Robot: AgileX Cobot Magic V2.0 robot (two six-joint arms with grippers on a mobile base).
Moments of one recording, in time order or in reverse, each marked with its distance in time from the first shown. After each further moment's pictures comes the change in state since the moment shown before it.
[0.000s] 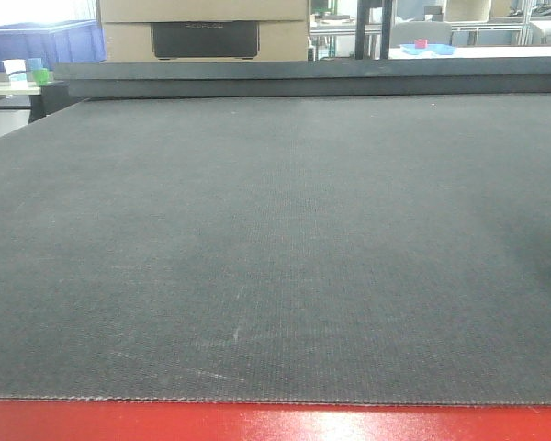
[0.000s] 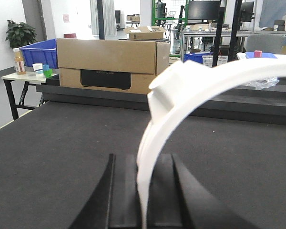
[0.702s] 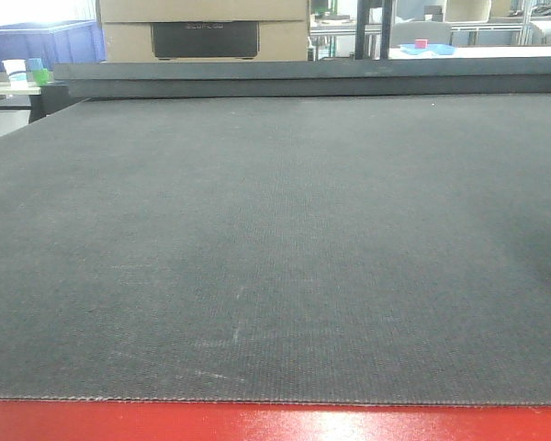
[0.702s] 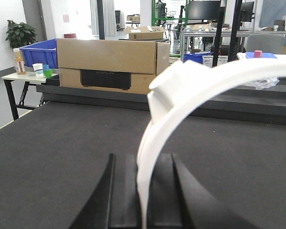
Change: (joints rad) left arm 0.000 0.000 0.000 0.001 -0.002 0.000; right arm 0.000 0.000 0.000 0.000 0.000 0.000
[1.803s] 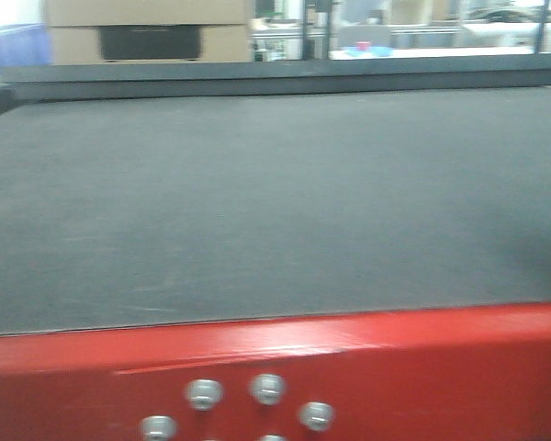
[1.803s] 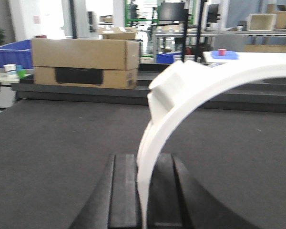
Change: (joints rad) left arm 0.000 -0.004 0.002 0.002 -0.002 0.000; right arm 0.000 0.000 0.000 0.000 0.000 0.000
